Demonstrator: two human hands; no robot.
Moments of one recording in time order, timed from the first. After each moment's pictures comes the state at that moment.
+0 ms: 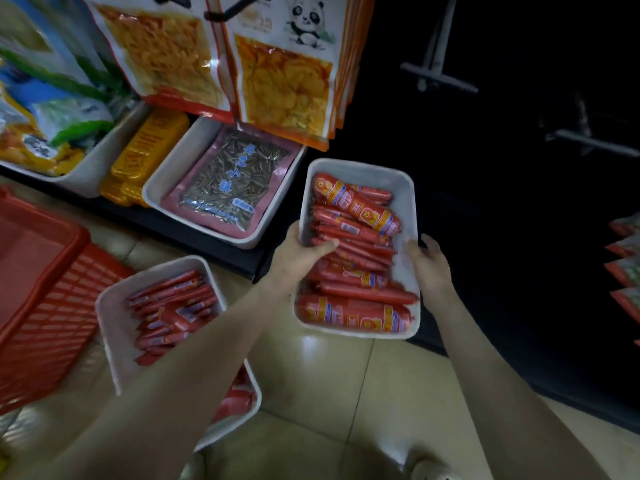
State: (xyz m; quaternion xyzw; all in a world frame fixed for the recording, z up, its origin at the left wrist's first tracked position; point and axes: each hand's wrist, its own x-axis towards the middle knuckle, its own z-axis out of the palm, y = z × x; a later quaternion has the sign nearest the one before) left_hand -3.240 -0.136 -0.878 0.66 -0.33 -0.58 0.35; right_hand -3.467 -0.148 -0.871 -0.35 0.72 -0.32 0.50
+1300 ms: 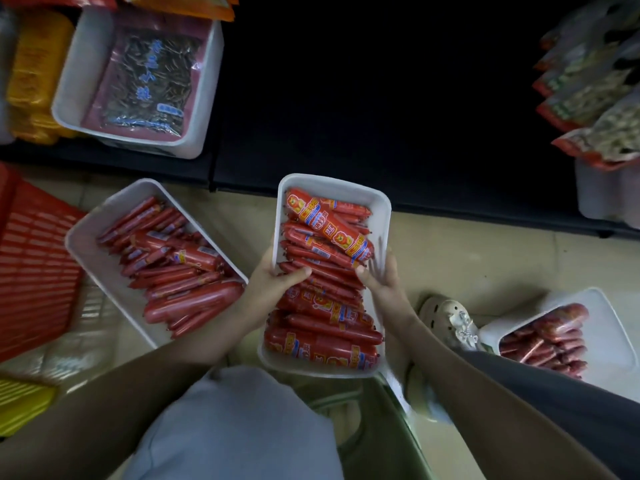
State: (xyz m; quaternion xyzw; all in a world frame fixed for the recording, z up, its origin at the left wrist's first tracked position) left_hand -3.260 0.082 -0.878 0.55 -0.32 -0.72 0.26; right_hand -3.472 0.125 -0.894 -0.25 0.58 -0.43 0.65
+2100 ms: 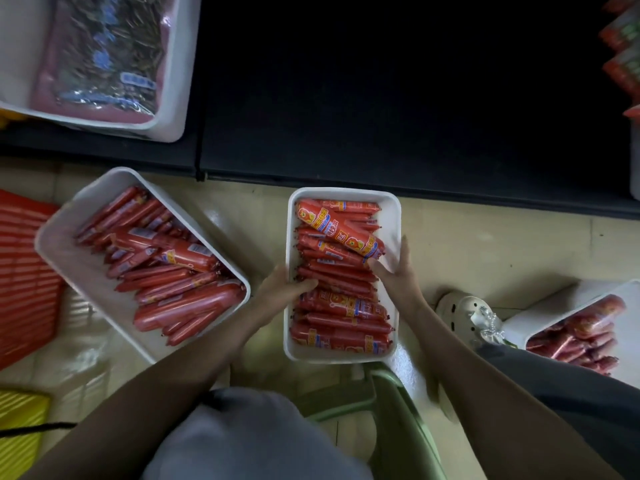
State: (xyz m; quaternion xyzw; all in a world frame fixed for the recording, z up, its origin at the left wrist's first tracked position) left_hand -3.263 0.067 -0.952 0.57 -0.39 -0.72 0.08; right_hand -3.492 0.106 -0.967 -0.25 0.75 -0.27 0.55
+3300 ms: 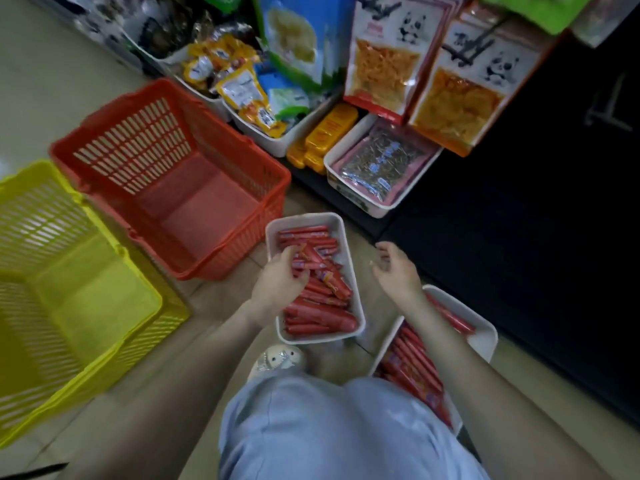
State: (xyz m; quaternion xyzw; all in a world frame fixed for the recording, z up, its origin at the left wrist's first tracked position) left_hand -3.050 0.109 -0.811 0.80 -0.45 -0.35 0.21; right_hand -3.249 0.008 -0.810 -0.70 0.59 -0.10 0.40
